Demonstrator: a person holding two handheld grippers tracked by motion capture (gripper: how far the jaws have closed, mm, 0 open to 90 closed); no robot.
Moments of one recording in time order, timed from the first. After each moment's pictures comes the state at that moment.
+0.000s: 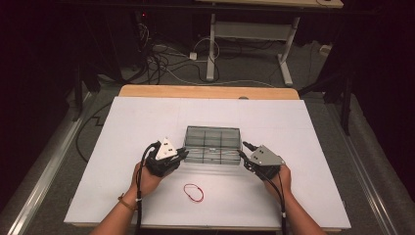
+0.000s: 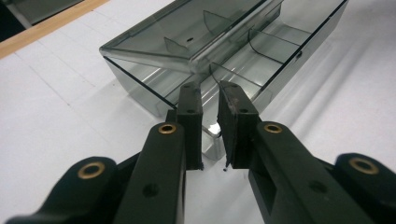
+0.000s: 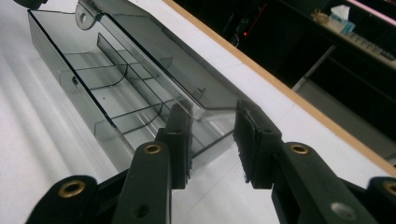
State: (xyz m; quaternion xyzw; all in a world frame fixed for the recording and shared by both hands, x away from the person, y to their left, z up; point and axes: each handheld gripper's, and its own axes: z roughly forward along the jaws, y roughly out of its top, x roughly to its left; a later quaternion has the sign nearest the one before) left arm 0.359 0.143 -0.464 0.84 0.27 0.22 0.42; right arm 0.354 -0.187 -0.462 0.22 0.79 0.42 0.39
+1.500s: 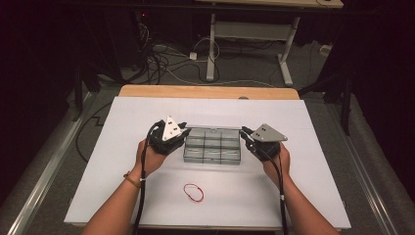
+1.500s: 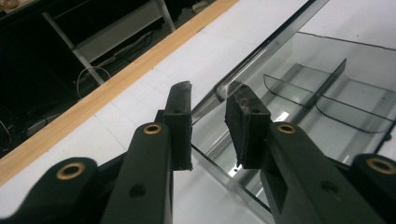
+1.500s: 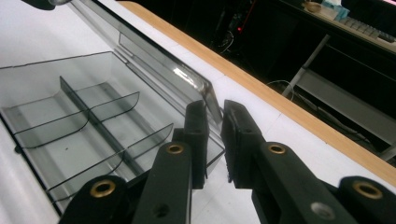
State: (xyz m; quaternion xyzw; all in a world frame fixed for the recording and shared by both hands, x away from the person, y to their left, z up) left arm 0.400 0.131 -0.424 0.81 0.26 0.31 0.42; right arm 0.392 -0.185 -0.428 0.27 0.78 0.44 0.37
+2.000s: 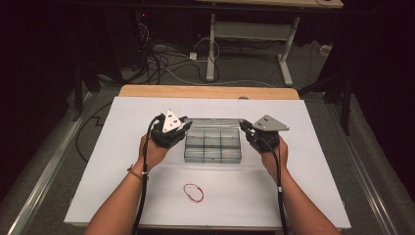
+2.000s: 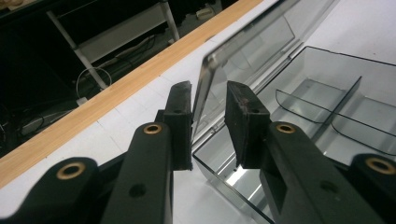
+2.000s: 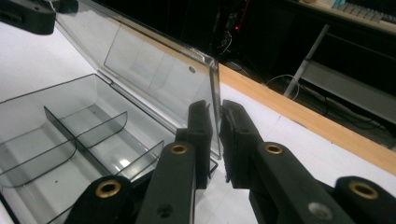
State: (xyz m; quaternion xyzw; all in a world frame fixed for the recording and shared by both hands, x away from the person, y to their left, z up) left arm 0.421 0.130 -0.423 0.80 0.28 0.30 0.44; right arm 0.414 -0.187 -0.421 0.31 0.76 0.46 0.34
